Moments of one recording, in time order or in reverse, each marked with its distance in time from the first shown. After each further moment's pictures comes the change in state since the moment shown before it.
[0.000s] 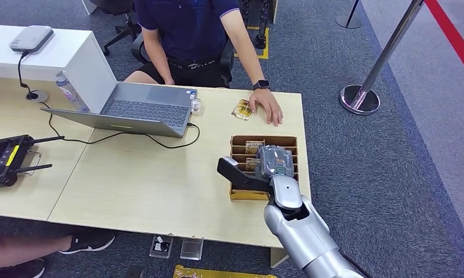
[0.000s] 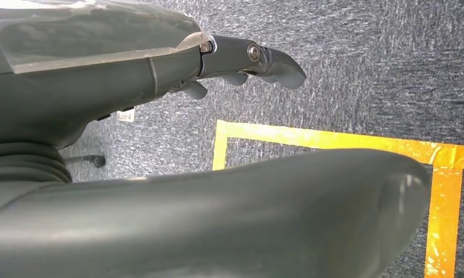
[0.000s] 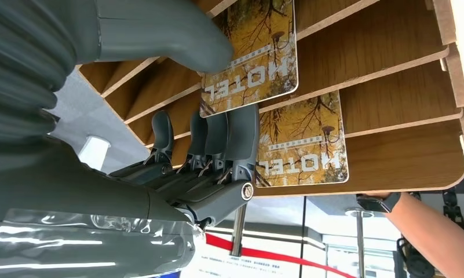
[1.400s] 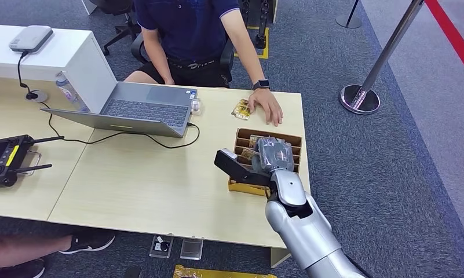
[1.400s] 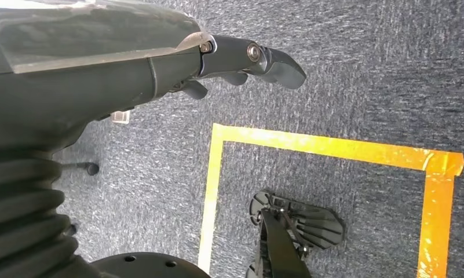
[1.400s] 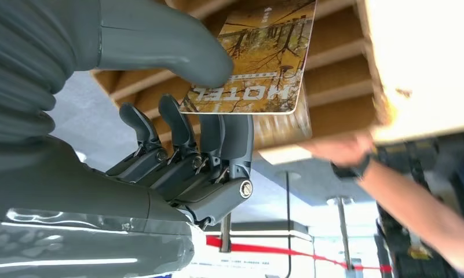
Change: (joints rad) left arm 0.012 0.001 -0.016 0.000 0.030 0.018 -0.031; right arm 0.013 -0.017 -0.005 -0.151 -0.056 0.013 -0.035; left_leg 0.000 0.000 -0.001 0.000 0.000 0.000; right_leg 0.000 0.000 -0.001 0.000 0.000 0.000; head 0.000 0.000
